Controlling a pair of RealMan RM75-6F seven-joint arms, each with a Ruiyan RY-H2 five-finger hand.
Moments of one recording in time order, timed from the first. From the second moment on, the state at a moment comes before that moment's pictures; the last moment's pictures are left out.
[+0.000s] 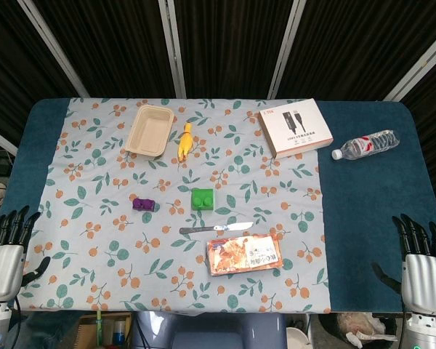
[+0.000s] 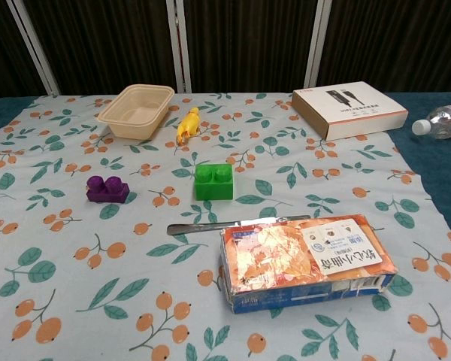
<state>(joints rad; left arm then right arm) 0.00 -1.20 -0.03 -1.82 1.54 1.59 0.38 -0.05 -1.21 0.09 -1.81 -1.58 1.68 -0.28</state>
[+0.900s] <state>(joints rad) -0.01 -1.21 -0.03 -1.82 1.51 1.58 0.41 -0.05 -1.21 0.09 -1.82 -1.58 1.68 -0.30</state>
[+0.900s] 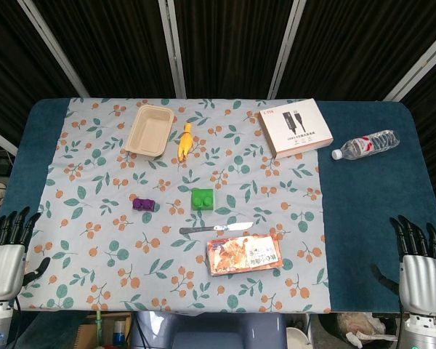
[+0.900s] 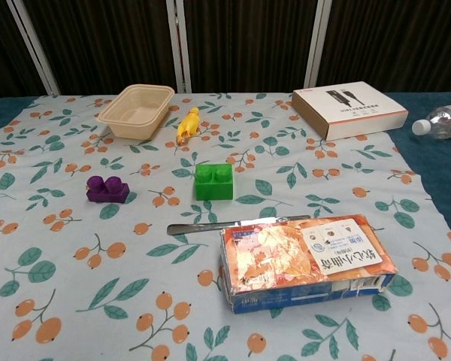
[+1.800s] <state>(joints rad) -0.12 -1.30 -0.18 -1.84 1.34 1.50 0.60 -0.06 -1.20 0.09 -1.81 -1.57 1.68 -0.26</state>
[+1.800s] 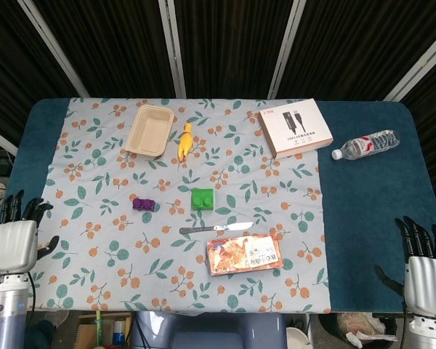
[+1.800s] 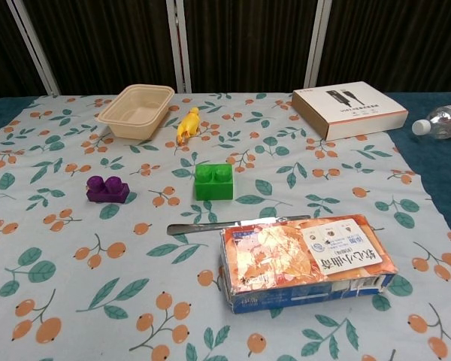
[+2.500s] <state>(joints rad) -0.45 -1.53 -0.31 -1.71 0.97 1.31 0.95 -0.05 -1.20 0.09 -1.81 -1.54 1.65 -0.28</state>
